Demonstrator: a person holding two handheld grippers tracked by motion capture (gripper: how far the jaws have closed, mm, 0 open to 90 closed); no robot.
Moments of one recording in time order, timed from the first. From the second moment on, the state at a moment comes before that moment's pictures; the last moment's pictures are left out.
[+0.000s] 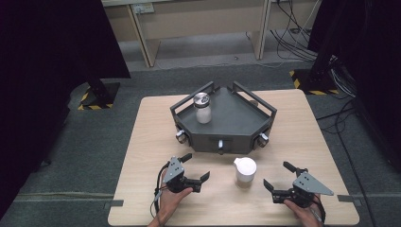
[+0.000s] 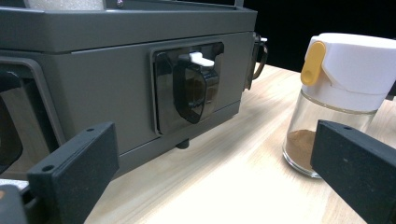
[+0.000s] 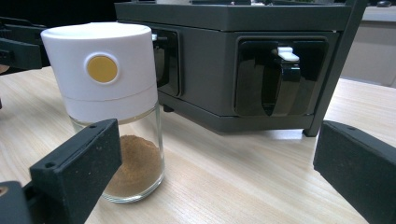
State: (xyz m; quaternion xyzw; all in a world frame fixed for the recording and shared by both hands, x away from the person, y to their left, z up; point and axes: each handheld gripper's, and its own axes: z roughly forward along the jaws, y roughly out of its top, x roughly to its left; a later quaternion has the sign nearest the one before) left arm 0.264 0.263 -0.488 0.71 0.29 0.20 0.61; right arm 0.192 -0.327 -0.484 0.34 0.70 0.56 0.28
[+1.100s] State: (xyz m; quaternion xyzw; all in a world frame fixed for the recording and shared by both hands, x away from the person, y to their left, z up) left arm 0.263 0.262 -0.489 0.71 0.28 0.20 0.61; right arm 0.191 -0.315 -0.482 0.30 0.71 0.57 0.27
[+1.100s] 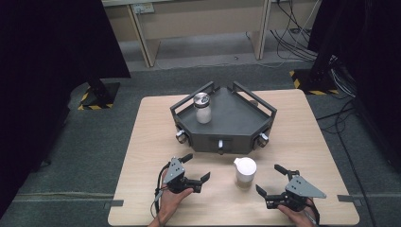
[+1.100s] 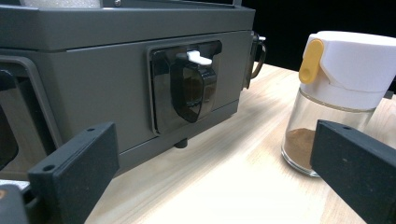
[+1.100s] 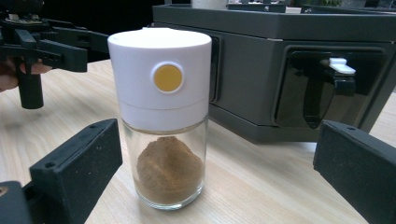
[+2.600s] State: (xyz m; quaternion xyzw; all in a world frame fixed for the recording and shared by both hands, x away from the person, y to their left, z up) left arm 0.265 0.260 -0.491 0.72 0.28 0.20 0.61; right arm 0.218 -0.275 -0.482 0.27 0.73 0.58 0.24
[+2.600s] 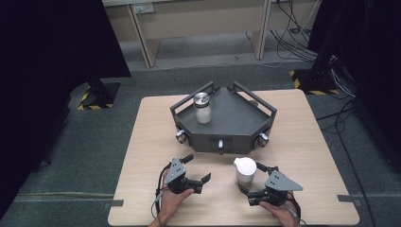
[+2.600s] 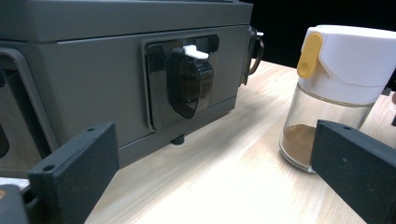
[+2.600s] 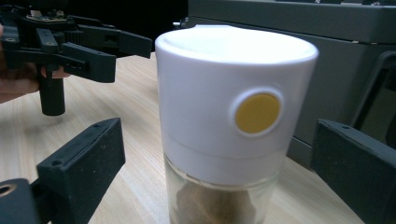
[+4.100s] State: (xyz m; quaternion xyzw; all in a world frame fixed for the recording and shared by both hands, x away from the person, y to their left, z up) left arm 0.266 0.261 -0.492 0.72 0.28 0.19 0.61; right arm 0.223 -0.260 -0.474 0.28 0.74 0.55 0.25
